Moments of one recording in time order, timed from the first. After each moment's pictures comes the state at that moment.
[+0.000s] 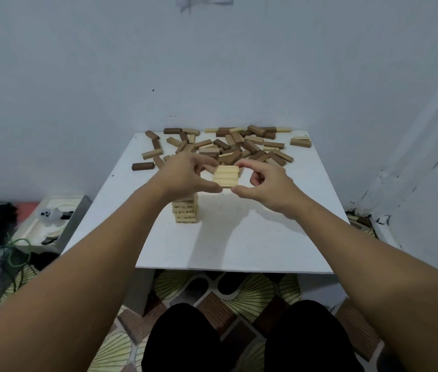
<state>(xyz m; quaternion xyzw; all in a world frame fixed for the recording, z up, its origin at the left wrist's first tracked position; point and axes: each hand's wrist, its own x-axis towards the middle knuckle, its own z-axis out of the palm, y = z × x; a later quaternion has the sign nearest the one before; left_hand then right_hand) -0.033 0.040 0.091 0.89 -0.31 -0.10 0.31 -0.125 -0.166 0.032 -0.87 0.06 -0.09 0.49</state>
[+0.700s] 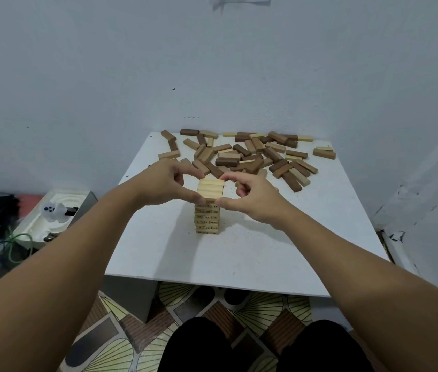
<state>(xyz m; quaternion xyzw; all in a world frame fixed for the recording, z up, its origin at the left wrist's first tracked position) 0.029 0.121 0.084 0.88 -0.29 -0.17 0.33 -0.067 -0.102 0.024 -0.87 0.02 -0.04 0.49</state>
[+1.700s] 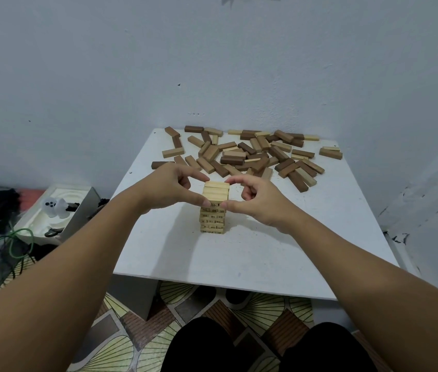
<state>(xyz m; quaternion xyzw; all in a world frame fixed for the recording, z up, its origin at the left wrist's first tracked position) 0.038 0.128 0.060 0.85 -0.25 -0.21 0.41 -0.061 -0.104 0.008 -0.84 0.03 -0.01 0.55</state>
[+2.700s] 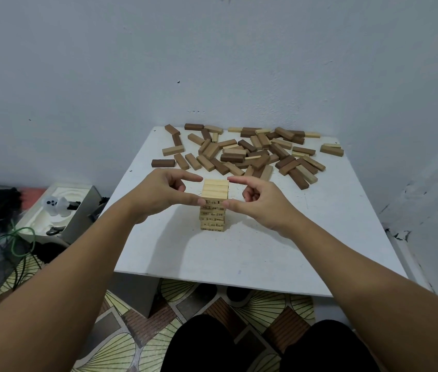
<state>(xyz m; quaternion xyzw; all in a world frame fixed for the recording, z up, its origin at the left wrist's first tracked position) 0.034 0.143 0.039 0.81 -0.20 -0.22 0.50 -0.074 -0.101 0.003 -0.82 0.04 -0.04 0.57</state>
